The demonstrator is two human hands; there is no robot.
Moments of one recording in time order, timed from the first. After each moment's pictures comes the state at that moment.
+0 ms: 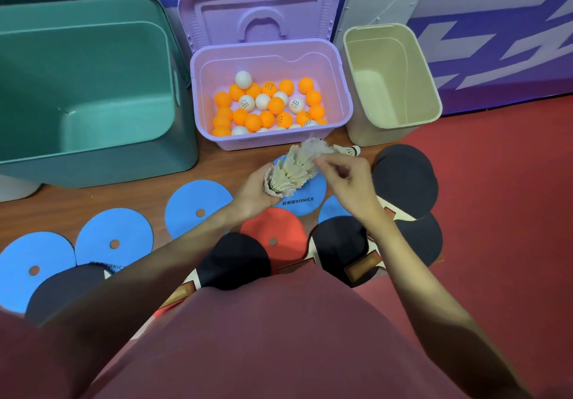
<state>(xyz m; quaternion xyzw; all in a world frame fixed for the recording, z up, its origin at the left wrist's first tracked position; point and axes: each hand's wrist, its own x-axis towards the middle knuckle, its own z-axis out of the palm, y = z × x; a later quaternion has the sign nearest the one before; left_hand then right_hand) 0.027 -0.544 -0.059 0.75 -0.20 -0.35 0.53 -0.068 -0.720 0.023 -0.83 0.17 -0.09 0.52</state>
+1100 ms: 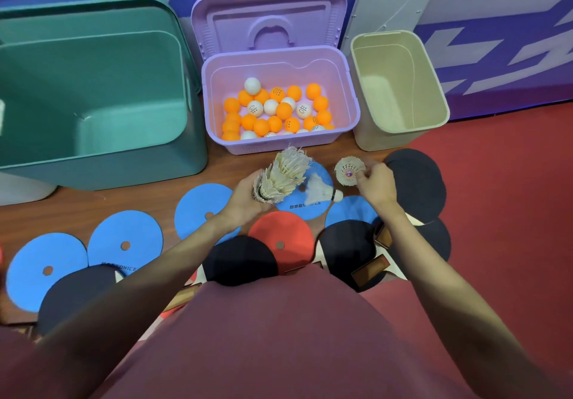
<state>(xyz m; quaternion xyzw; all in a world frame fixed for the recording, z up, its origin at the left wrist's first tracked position) 0.027 -0.516 -0.050 0.71 -0.17 -0.34 0.59 -0.067 -0.787 -0.054 -0.87 0.38 0.02 0.31</state>
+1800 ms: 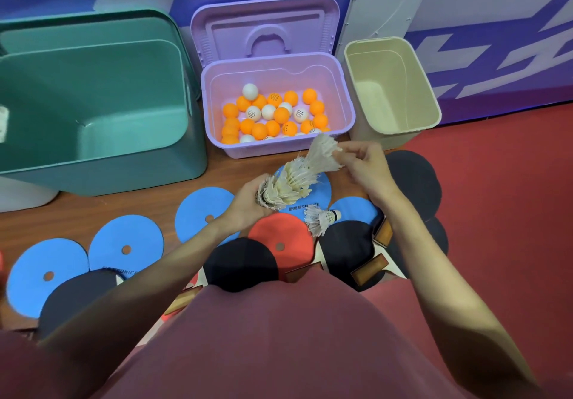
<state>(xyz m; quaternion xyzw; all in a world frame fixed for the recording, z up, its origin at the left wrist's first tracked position) 0.024 -0.514 -0.050 0.75 -0.22 -0.33 0.53 -0.054 -0.733 0.056 -0.75 0.24 -0.05 0.61</state>
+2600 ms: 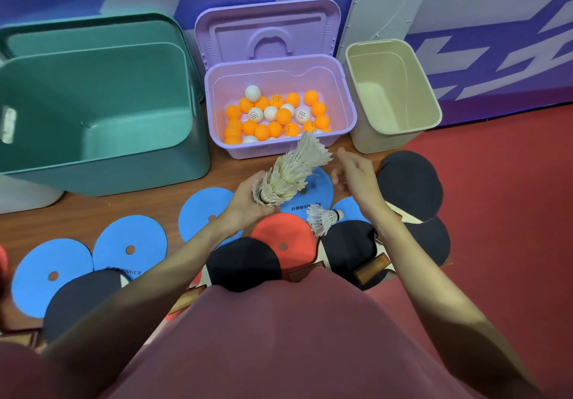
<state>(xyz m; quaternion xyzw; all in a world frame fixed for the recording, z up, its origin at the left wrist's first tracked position) 0.020 -0.506 -0.033 0.71 -0.19 -0.34 0.58 -0.059 -0.718 0.026 -0.72 0.32 -0.04 0.61</state>
